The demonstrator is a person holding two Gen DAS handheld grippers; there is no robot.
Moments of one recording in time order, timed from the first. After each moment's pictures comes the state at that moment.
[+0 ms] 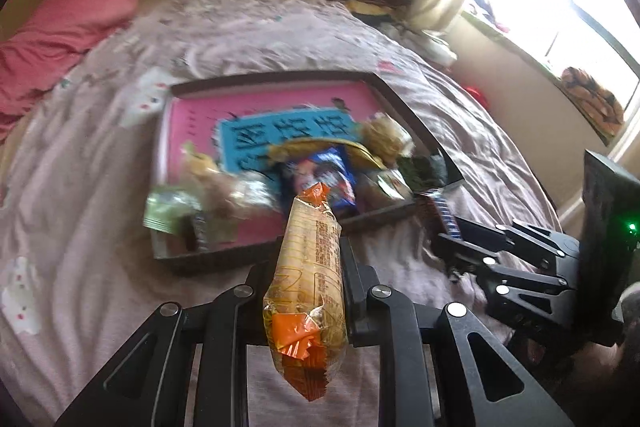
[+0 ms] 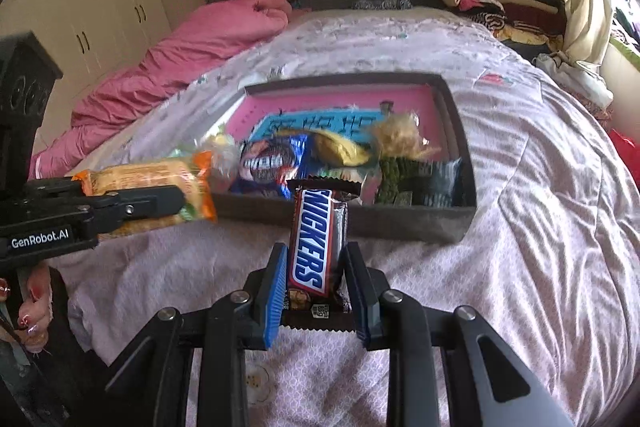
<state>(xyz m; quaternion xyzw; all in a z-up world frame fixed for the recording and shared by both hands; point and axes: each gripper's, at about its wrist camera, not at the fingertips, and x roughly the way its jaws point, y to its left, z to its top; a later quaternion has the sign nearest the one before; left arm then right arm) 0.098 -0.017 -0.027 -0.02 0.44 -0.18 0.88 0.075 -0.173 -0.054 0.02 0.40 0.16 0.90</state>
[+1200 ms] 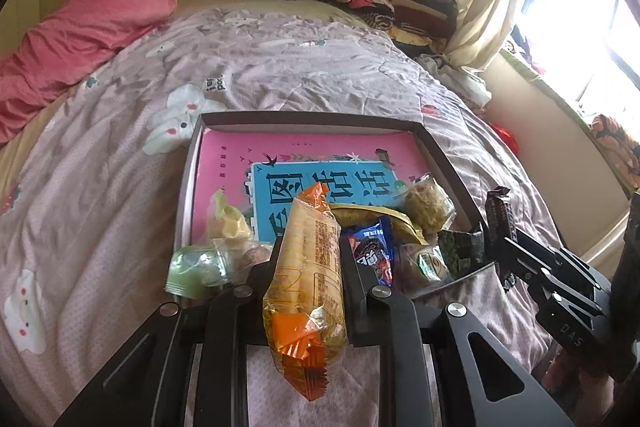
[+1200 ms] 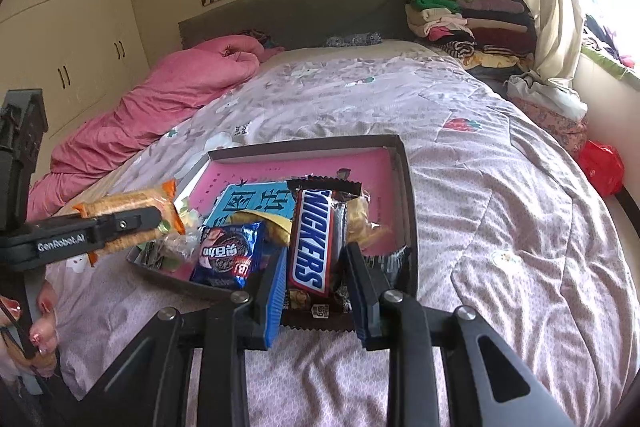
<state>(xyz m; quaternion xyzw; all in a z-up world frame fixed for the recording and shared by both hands) 0.147 -0.011 -0.023 -0.07 0.42 -0.12 0.90 0.111 -0.200 -0.020 0.04 0.34 0.11 0.93</state>
